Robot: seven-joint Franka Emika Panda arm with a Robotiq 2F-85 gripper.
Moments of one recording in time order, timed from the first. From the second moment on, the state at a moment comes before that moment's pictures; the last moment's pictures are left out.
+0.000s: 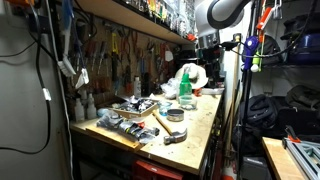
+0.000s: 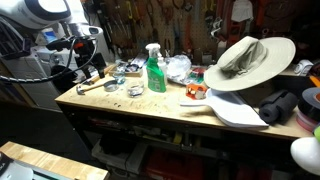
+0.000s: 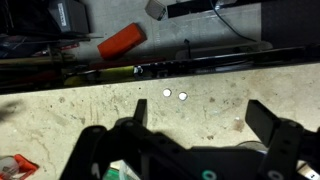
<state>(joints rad) -0.20 -0.32 -0.12 -2.45 -0.27 2.02 -0.04</state>
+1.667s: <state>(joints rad) -0.14 0.15 -0.13 -2.13 0.12 2.35 -0.24</state>
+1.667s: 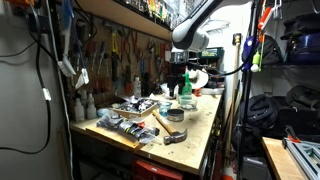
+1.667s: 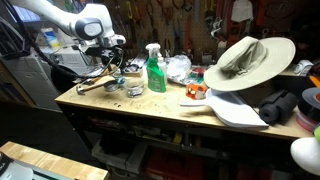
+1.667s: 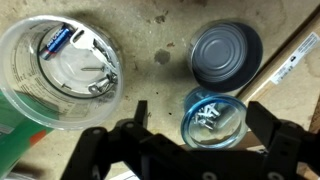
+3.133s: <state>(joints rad) -0.23 0.29 -0.07 -2.01 0.33 2.37 -0.48</state>
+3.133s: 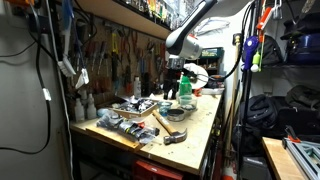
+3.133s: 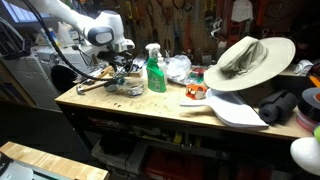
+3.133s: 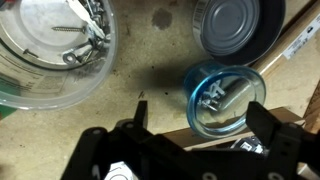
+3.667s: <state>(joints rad) -0.26 0.34 -0.04 -1.95 0.36 2.35 -0.52</state>
